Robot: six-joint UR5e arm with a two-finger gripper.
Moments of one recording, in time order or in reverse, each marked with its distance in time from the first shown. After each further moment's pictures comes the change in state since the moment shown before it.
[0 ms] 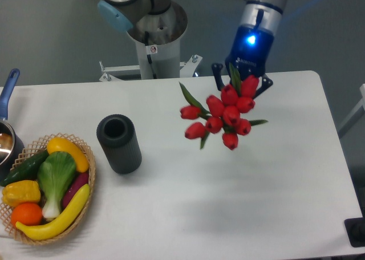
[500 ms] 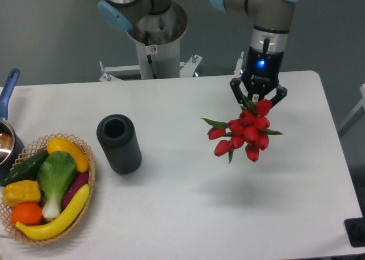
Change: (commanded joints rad) arm -0.012 -0.078 0.008 -0.003 0.284 0.021
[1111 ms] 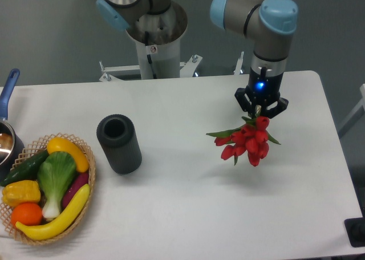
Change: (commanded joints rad) arm -0.094 -0.072 0.032 -0.044 0.239 0.117
